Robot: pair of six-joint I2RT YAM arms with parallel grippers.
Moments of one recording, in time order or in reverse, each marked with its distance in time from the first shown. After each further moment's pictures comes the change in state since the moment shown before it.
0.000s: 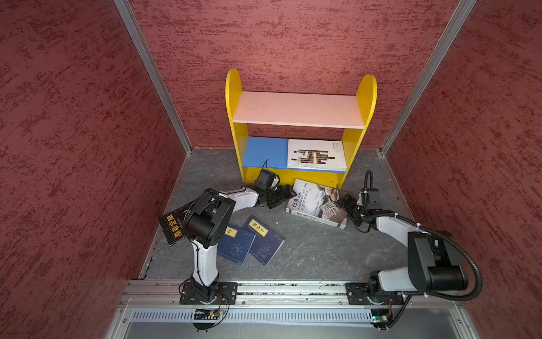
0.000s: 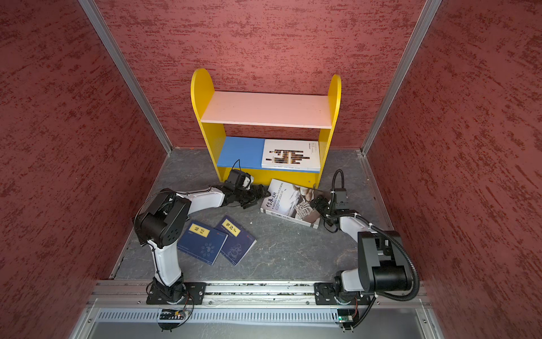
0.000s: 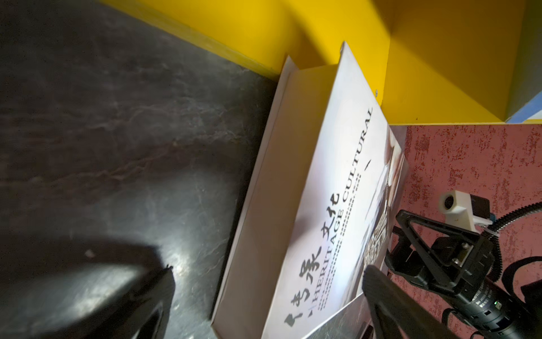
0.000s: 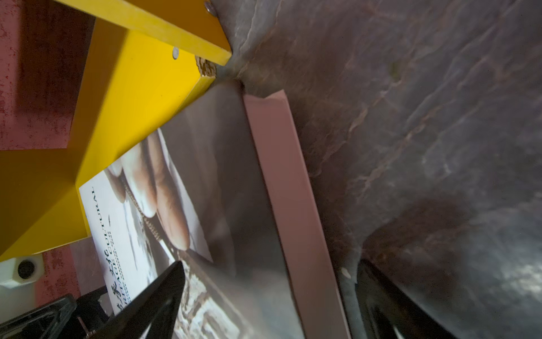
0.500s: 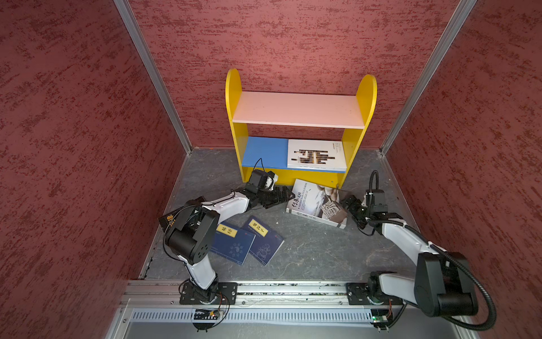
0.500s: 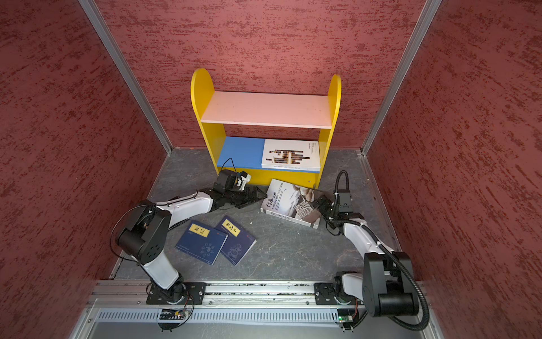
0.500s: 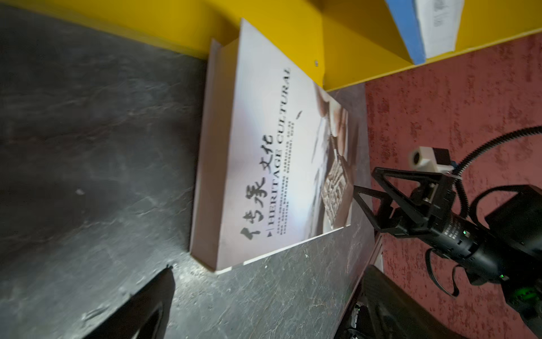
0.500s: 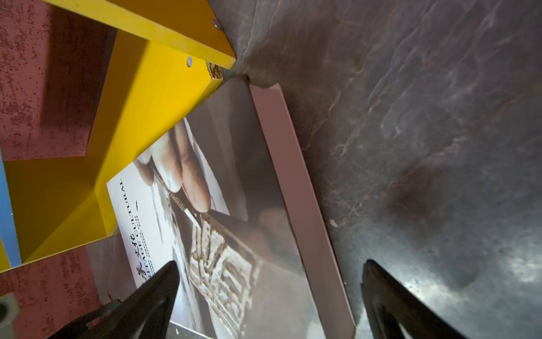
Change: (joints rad) left arm 0.026 -0.214 -0.149 -0.023 0.076 0.112; right arm 0.000 -0.168 -0.002 -0.148 0.029 0.035
